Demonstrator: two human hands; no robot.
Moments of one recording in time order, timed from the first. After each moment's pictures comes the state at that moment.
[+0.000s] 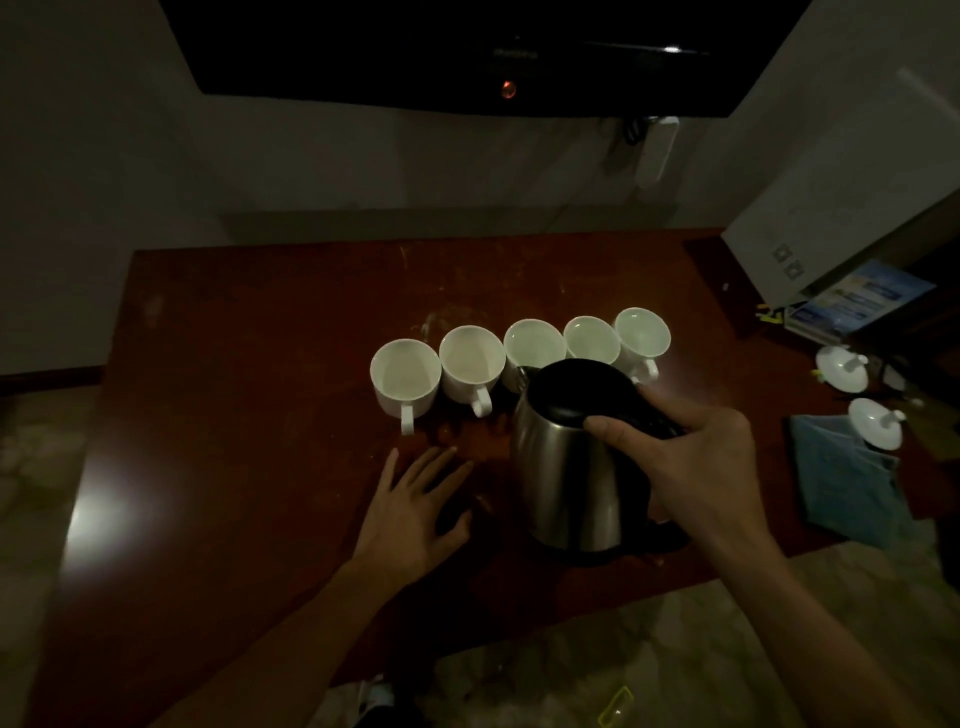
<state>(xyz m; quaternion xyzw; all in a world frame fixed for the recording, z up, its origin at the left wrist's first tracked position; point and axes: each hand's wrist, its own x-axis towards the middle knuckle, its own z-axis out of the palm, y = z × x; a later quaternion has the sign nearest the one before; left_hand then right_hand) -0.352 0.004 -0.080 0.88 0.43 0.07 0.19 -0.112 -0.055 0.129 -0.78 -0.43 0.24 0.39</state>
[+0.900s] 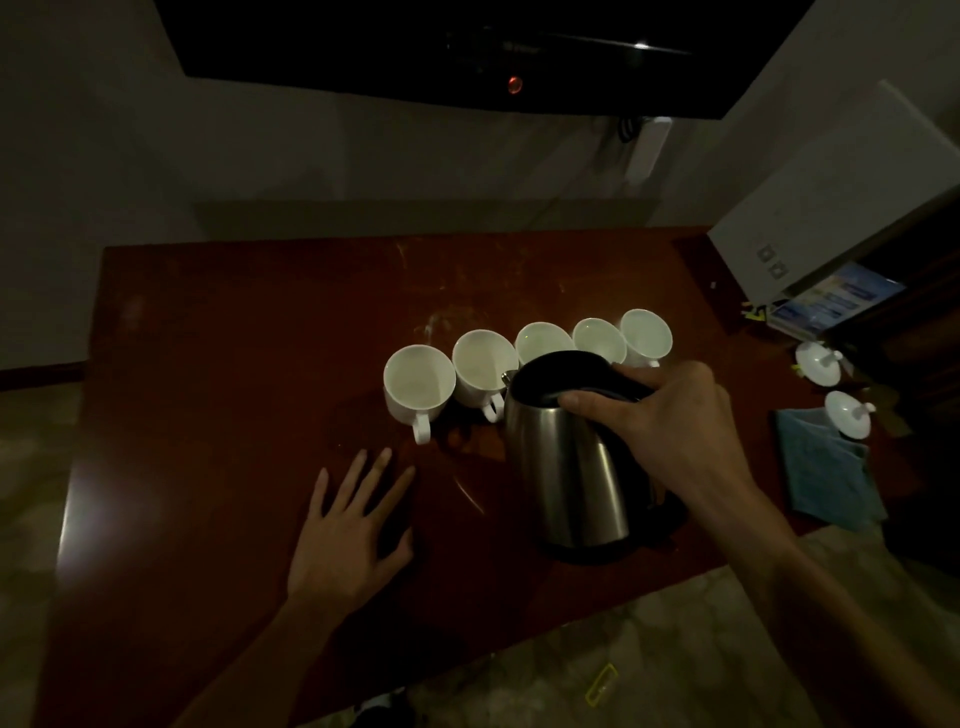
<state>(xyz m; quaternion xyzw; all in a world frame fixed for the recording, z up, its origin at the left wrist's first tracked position) -0.435 0.014 -0.101 0.88 0.46 0.02 0.14 -0.148 -0.005 0.150 -0.83 -0.45 0.21 0.25</state>
